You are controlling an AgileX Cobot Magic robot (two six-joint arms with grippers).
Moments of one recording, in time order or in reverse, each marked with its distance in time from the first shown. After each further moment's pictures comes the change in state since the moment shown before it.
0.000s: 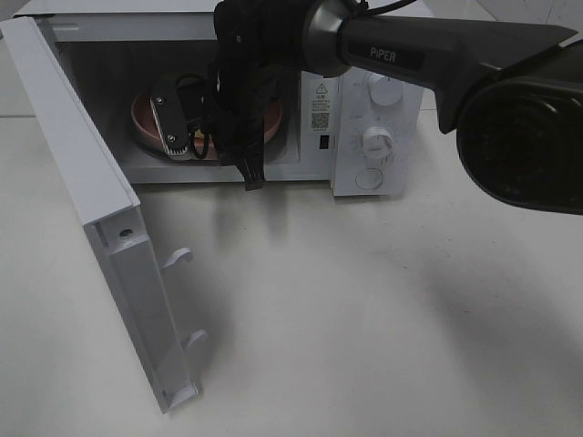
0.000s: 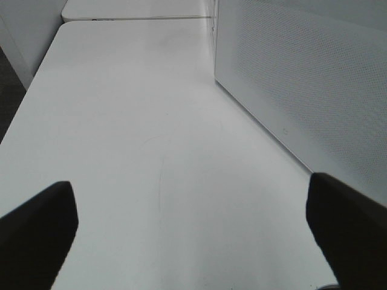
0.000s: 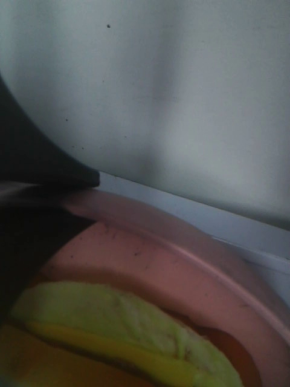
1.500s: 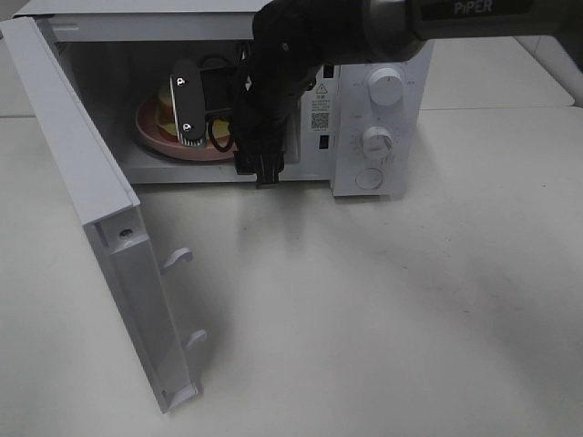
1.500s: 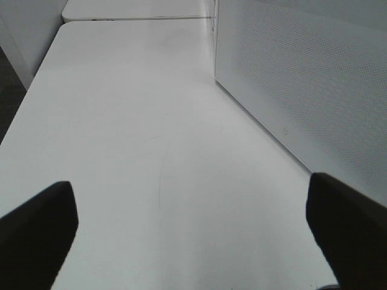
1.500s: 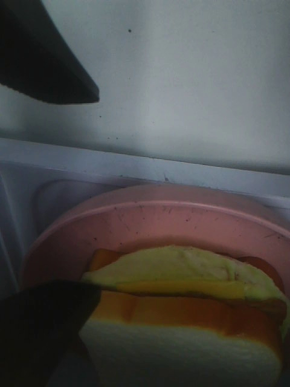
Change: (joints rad) left arm 0.000 0.000 0.000 0.000 0.000 0.000; right arm 0.000 -0.269 0.471 -0.128 -0.354 0.225
